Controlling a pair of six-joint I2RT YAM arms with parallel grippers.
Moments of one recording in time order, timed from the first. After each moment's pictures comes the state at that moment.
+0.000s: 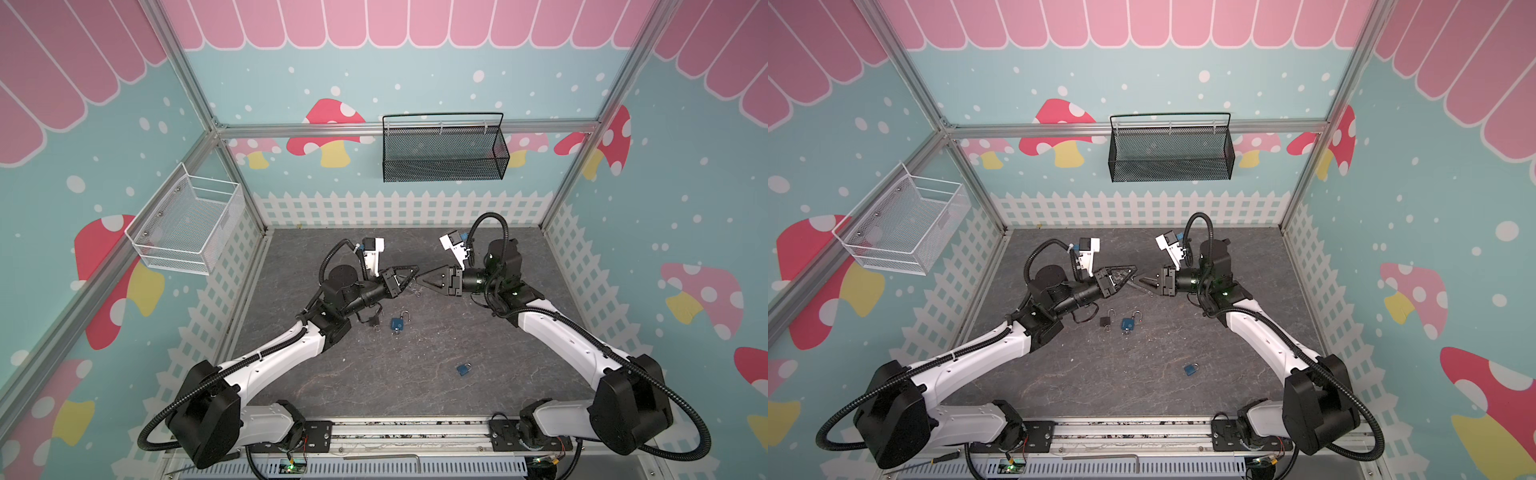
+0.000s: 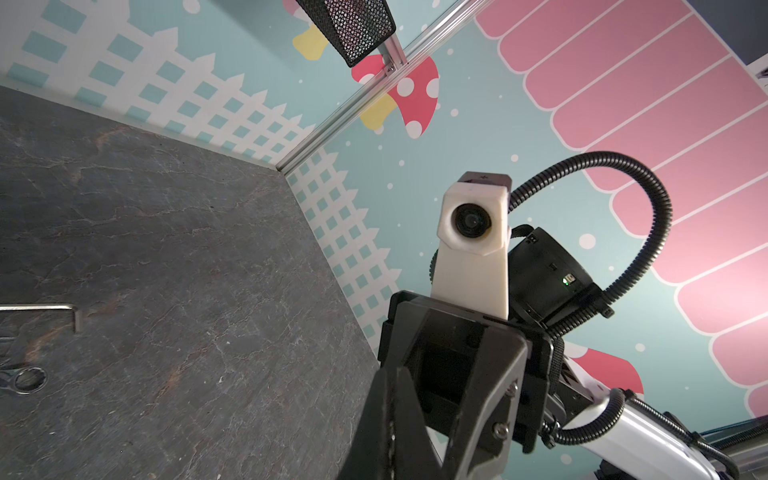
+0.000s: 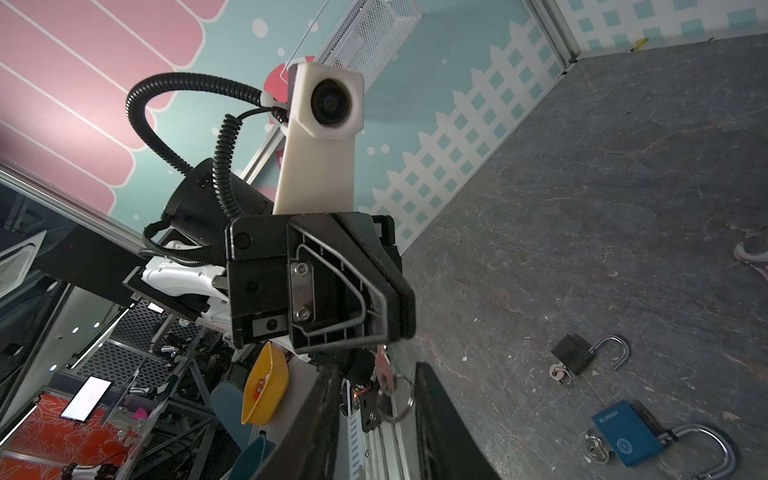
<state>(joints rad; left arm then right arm) -0.64 1.30 0.84 0.49 0.40 -0.94 0.41 1.35 0.98 0.21 -1.06 0.66</state>
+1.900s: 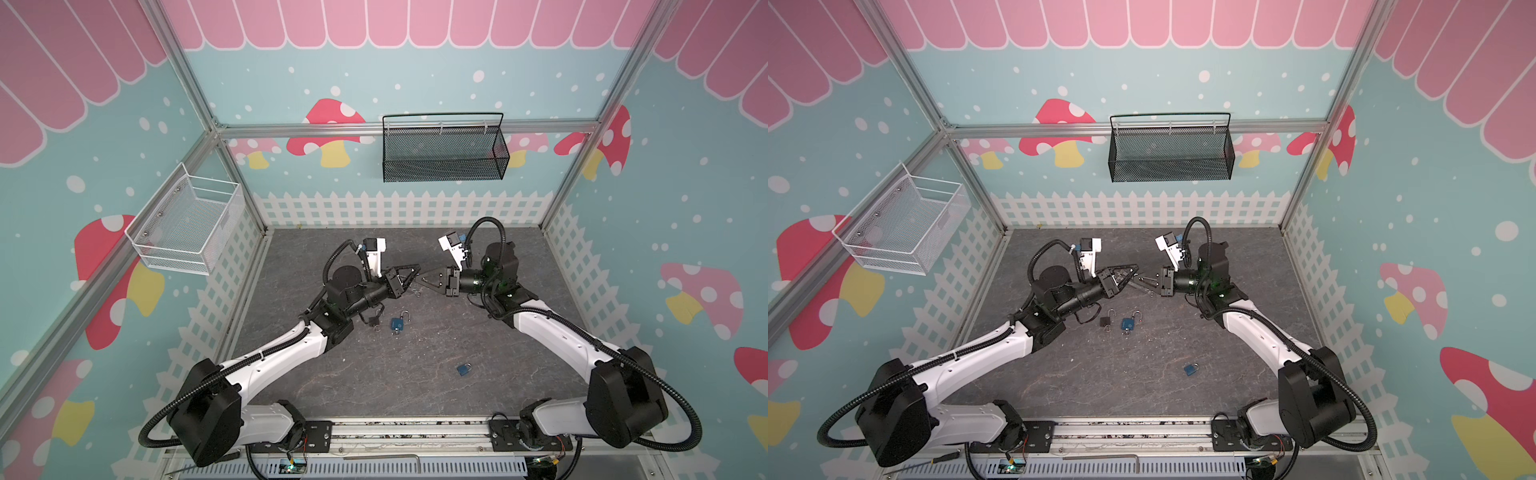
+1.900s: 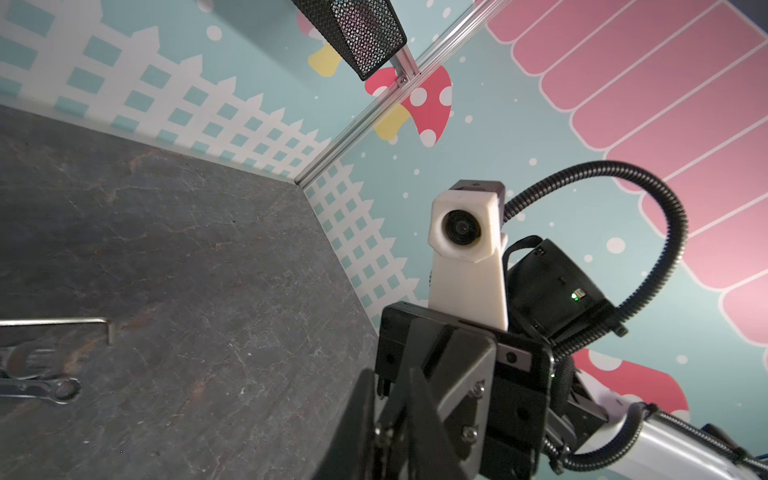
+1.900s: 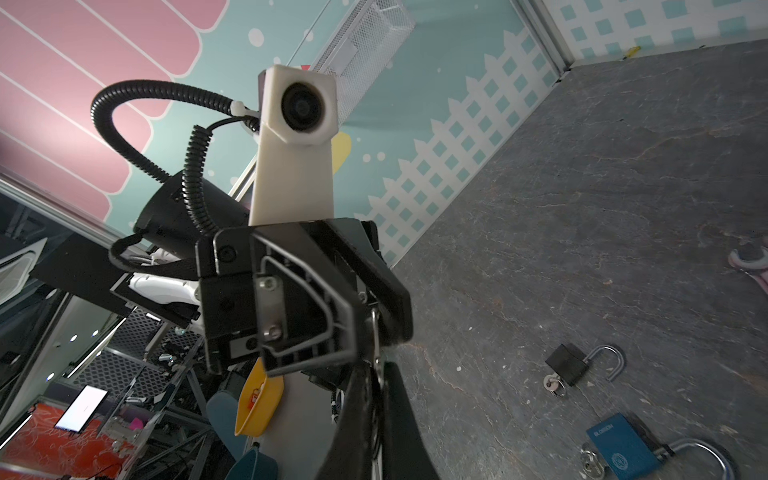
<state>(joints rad) -0.66 1.30 0.85 0.46 0.31 -0.88 0.41 1.38 0.94 0.29 -1.02 0.68</state>
